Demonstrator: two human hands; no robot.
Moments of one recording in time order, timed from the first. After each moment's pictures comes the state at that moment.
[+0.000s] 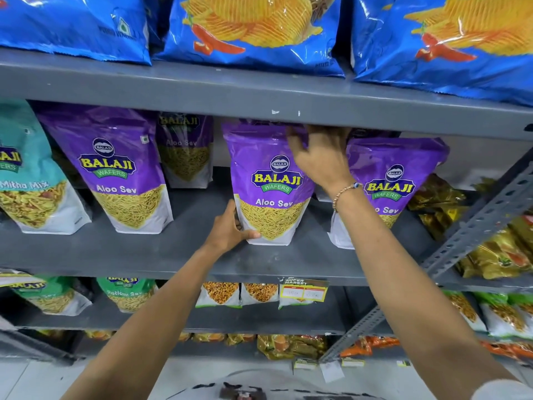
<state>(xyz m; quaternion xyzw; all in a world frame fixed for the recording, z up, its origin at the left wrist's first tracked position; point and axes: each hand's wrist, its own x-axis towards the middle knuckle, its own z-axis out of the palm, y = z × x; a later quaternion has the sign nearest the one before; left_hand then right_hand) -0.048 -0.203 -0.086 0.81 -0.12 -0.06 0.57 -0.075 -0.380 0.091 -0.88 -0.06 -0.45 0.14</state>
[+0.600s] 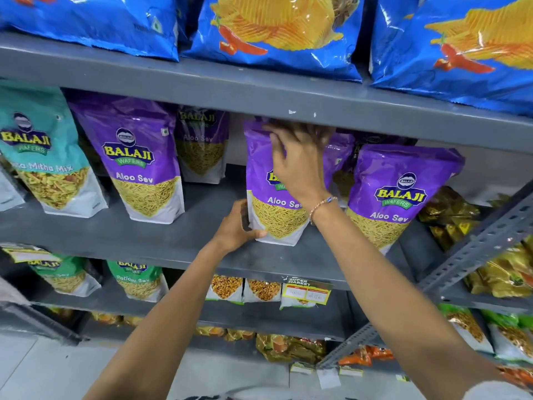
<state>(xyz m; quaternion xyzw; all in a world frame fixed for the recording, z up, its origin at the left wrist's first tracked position) -0.060 -0.197 -0.089 0.80 -0.11 -0.08 0.59 -0.075 -0.336 0.077 -0.83 -0.16 -0.51 0.14</state>
